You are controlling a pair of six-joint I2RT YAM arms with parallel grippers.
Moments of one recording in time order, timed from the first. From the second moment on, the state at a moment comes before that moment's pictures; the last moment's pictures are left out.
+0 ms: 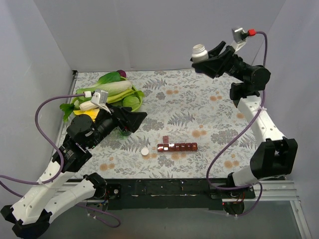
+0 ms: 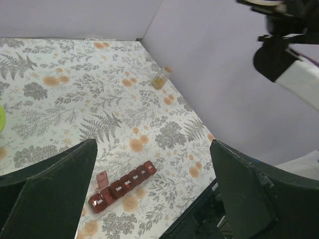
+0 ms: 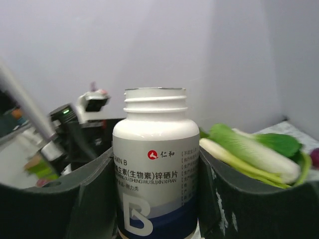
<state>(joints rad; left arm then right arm) -0.71 0.69 0.99 -0.25 0.01 -0.54 0.11 1.50 1.36 1.06 -1.01 1.28</state>
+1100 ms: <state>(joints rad) -0.71 0.59 0.73 -0.22 0.06 -0.34 0.22 1.09 0.57 1.18 -1.52 0.83</state>
